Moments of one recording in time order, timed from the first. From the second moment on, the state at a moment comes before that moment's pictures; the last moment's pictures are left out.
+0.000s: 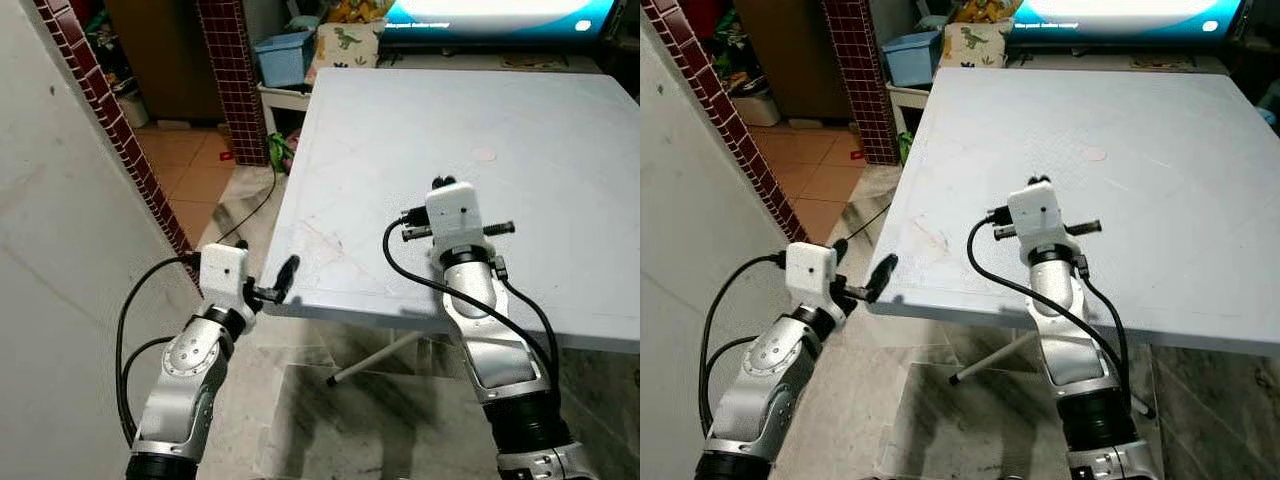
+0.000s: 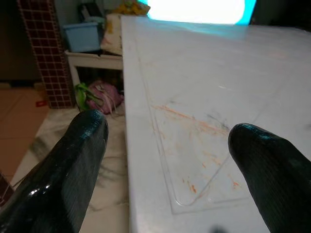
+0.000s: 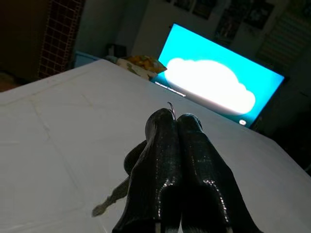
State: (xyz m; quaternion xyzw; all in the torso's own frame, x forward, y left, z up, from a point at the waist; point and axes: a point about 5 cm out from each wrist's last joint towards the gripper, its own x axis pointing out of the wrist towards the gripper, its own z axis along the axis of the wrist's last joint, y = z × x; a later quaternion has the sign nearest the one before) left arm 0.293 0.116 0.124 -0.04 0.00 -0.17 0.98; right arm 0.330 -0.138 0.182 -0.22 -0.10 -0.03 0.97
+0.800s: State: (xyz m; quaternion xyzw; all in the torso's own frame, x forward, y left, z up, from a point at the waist) left arm 0.298 0.120 0.127 -0.01 -0.02 -0.11 0.99; right arm 0.331 -0.138 0.179 -0.20 -0.08 -0.02 0.98
